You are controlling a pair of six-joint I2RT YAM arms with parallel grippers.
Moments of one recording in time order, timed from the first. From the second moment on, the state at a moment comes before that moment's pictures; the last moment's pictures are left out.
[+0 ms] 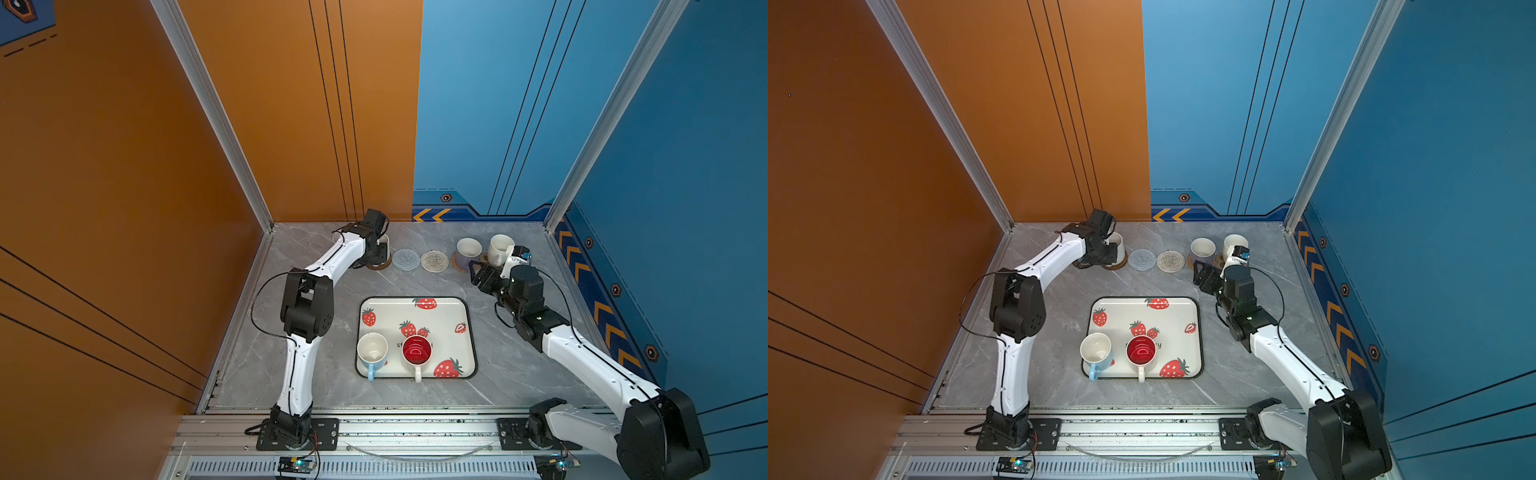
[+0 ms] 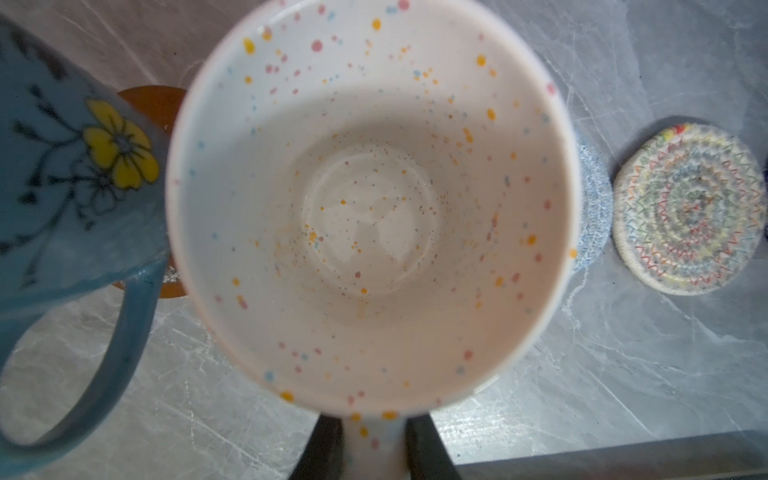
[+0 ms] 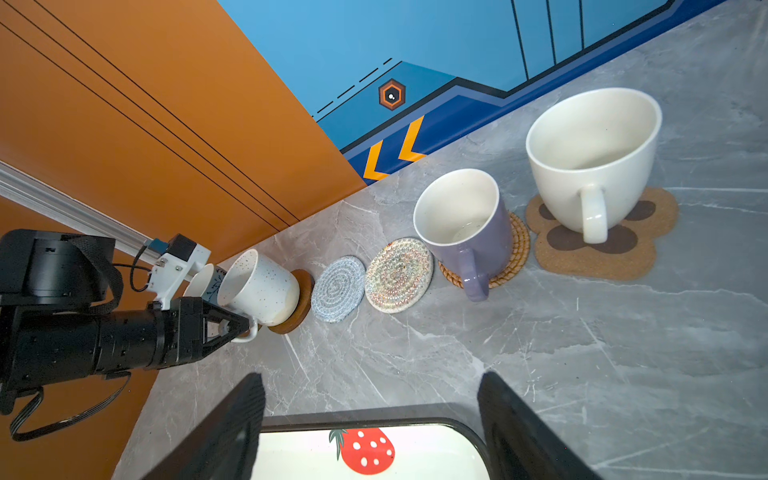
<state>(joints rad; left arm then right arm) -0.35 2.21 1.96 -0.85 -0.07 -0.33 0.31 1.16 0.69 0.13 0.04 0.64</state>
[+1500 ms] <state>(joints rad) -0.34 2.24 1.98 -0.84 -0.07 -0.30 0.31 1.23 0.73 0.11 -0.04 0.64</state>
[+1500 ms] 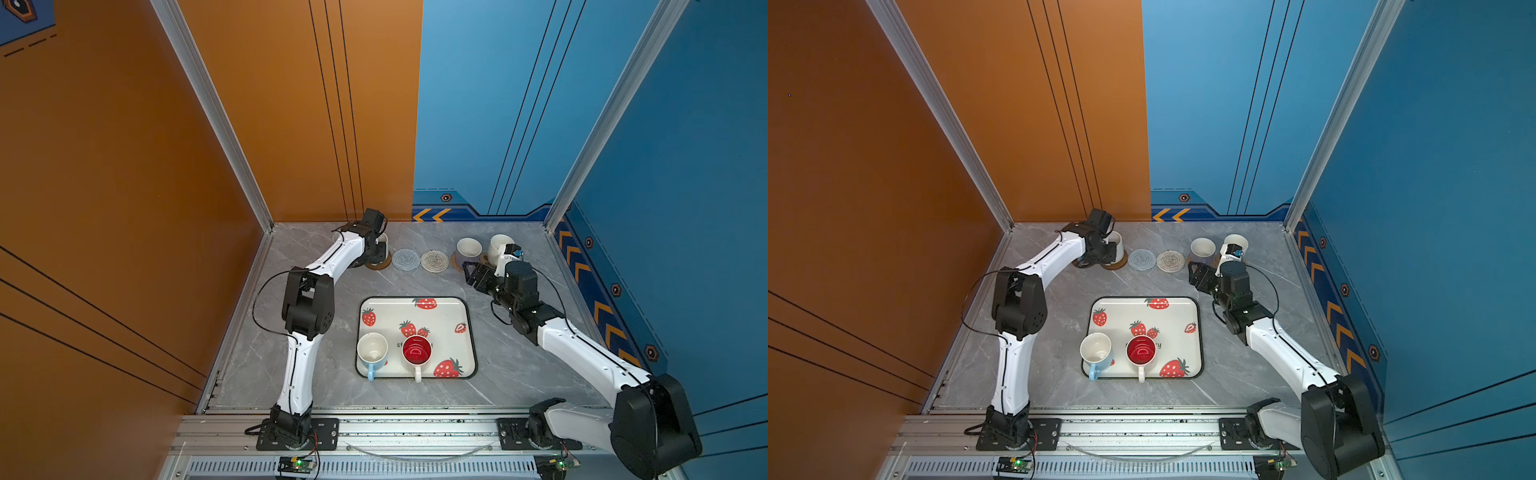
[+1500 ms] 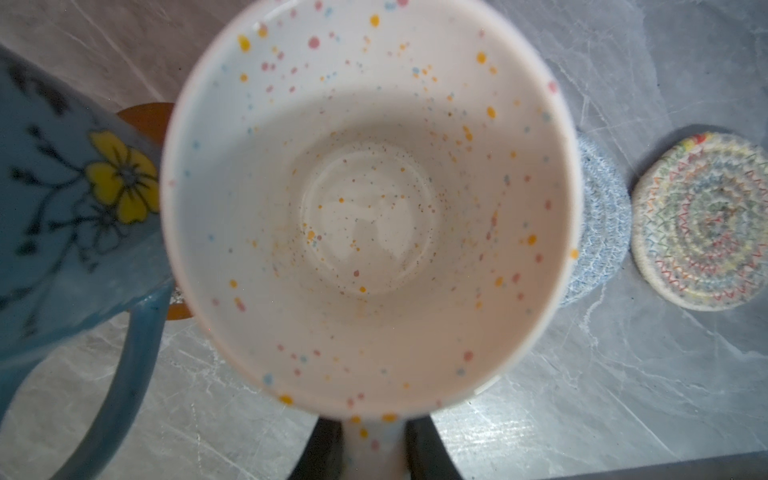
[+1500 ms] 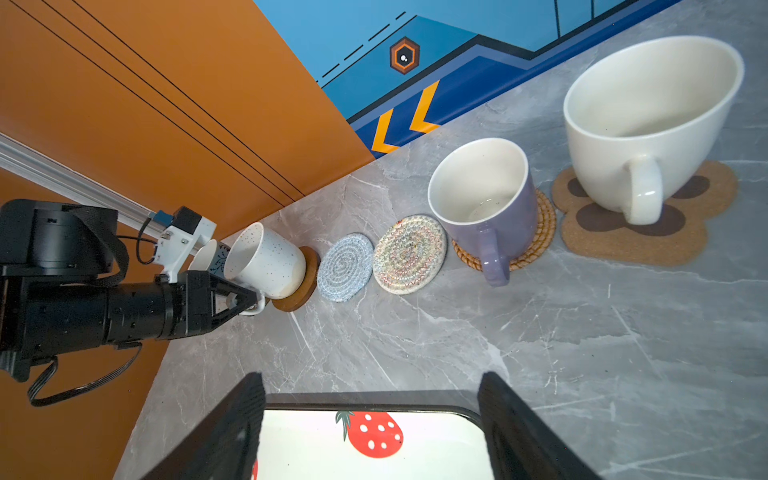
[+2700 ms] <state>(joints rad) -0.44 1.90 1.85 -0.81 -0.10 -0.25 0.38 1.24 0.80 0.07 -0.04 0.64</state>
